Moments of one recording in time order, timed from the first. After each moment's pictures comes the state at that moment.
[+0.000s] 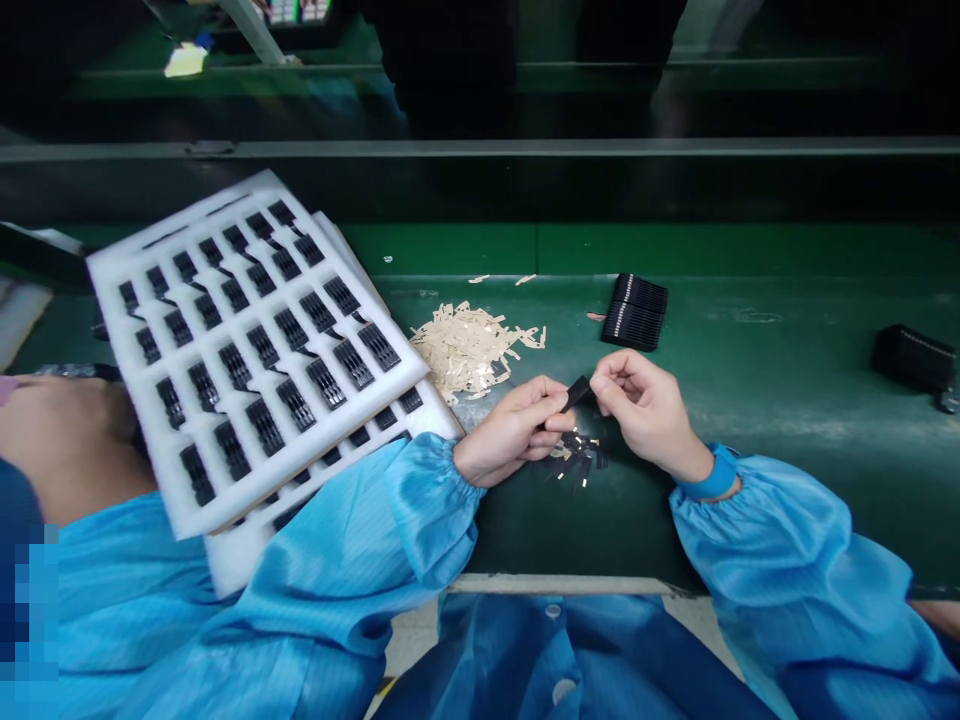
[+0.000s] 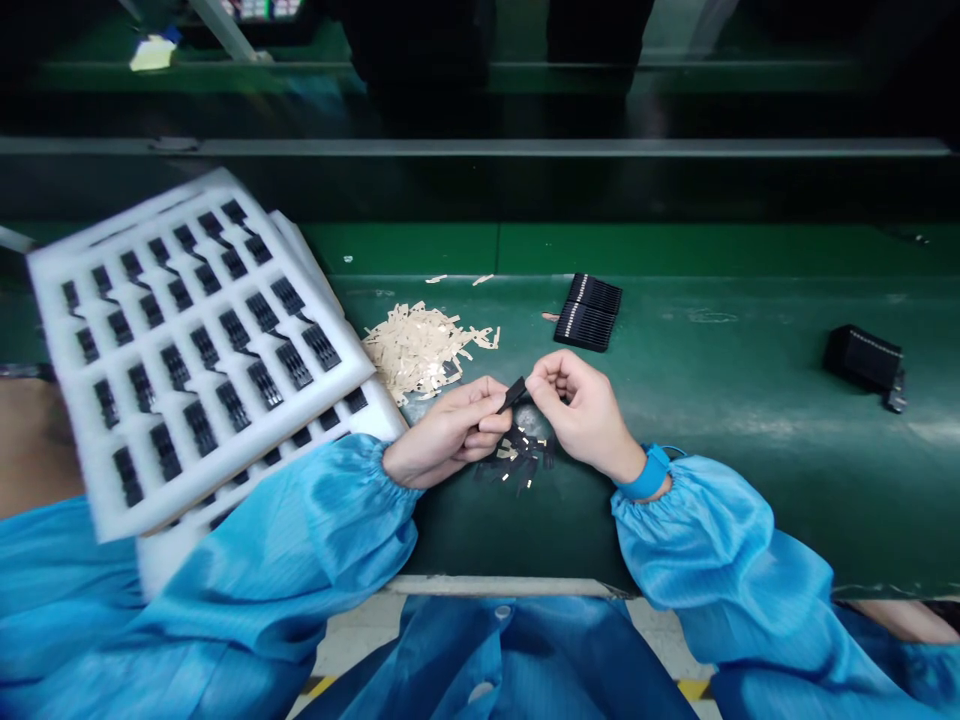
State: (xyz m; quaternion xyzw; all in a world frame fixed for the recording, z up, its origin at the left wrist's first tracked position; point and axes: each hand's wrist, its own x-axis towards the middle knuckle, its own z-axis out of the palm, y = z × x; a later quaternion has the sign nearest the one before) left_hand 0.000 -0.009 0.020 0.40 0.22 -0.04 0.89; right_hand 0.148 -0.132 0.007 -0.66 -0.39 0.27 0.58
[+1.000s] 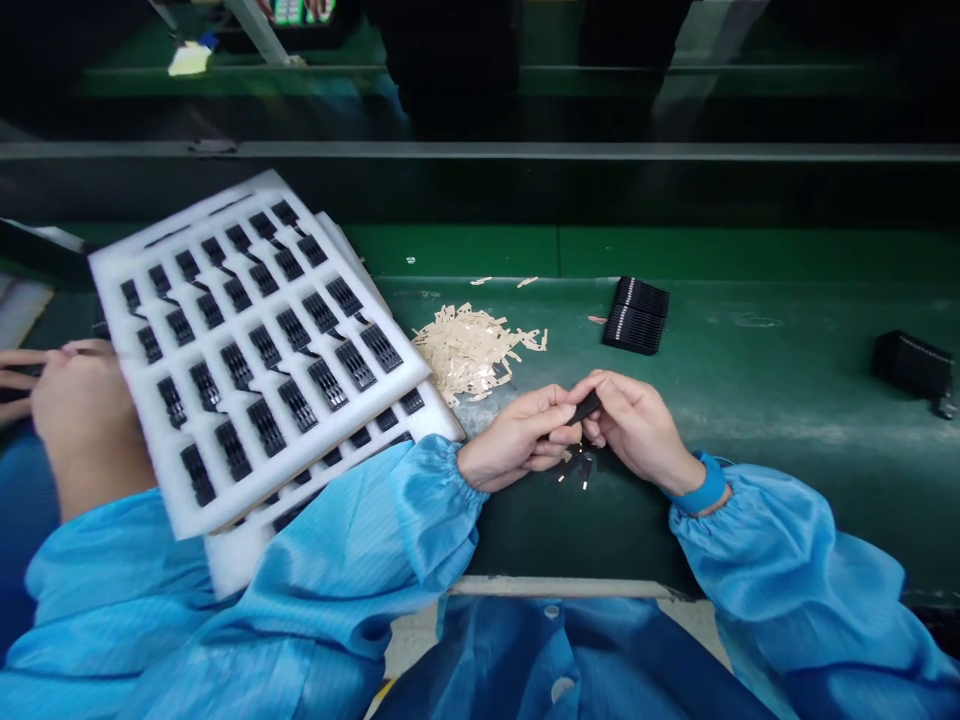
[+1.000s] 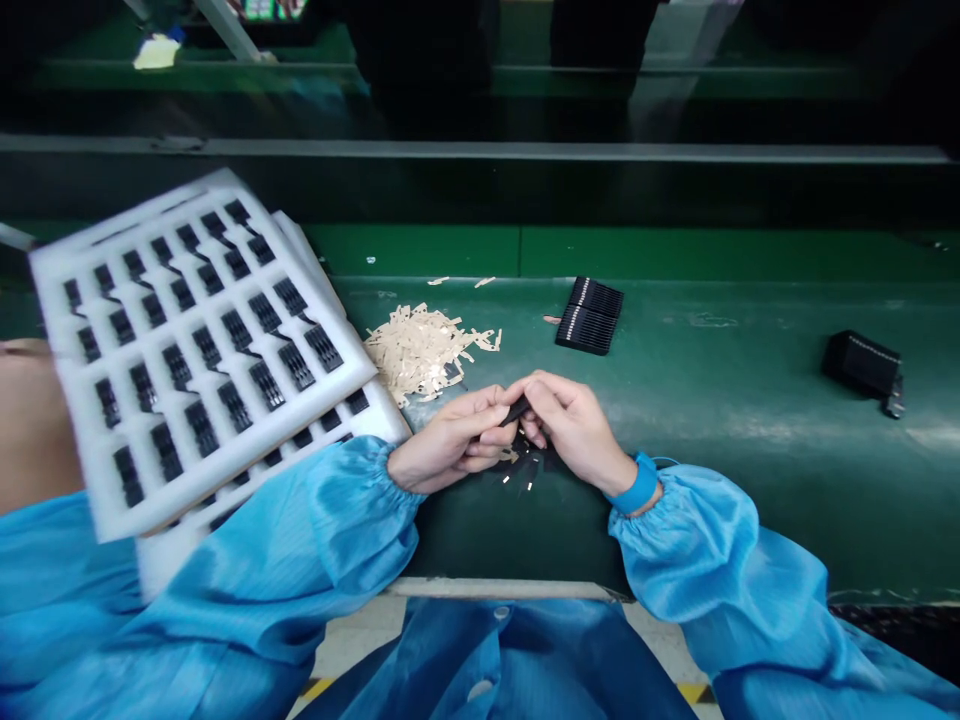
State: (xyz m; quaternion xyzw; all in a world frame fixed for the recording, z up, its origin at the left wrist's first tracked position) left_hand -0.002 -0.011 0.022 0.38 0.19 -0.06 0.90; right_hand 0.132 -0.132 0.006 -0.56 -0.30 0.46 0.62
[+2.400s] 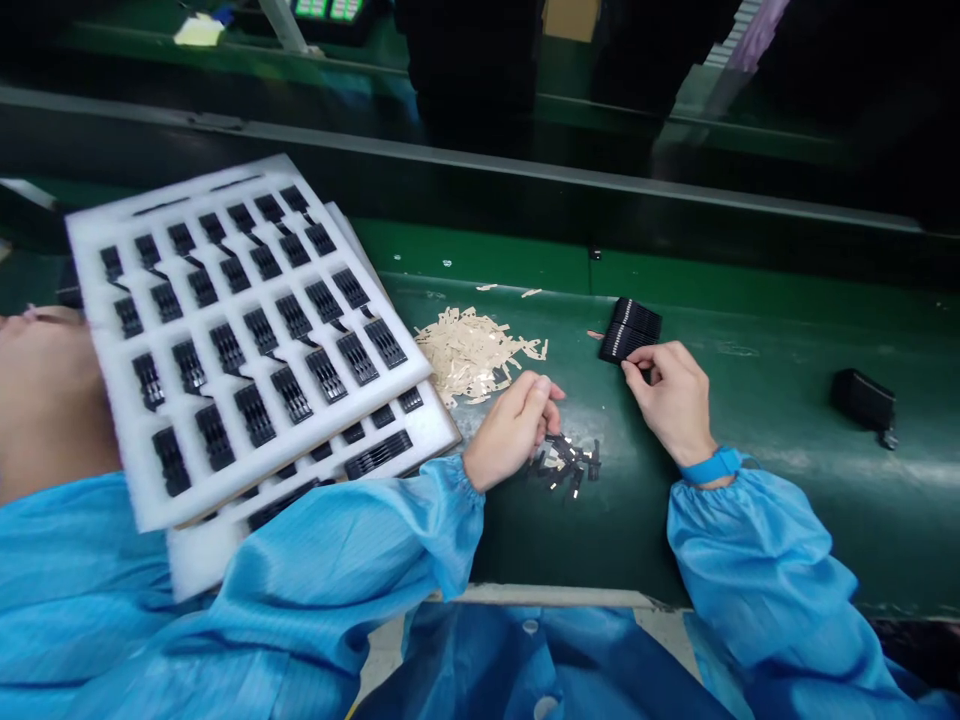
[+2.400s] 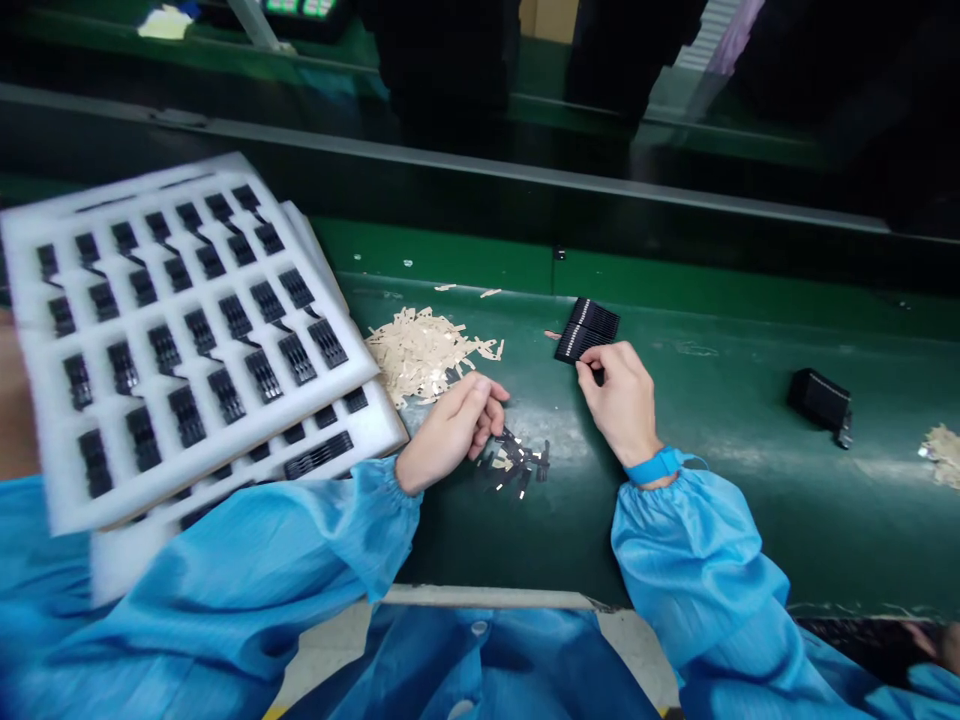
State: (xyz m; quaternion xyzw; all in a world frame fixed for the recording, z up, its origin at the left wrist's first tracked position) left_hand 0.006 -0.014 0.006 0.63 0.29 0.13 0.71; right_hand 0.209 -0.134 -0.002 -0.81 -0.48 -0.08 0.34
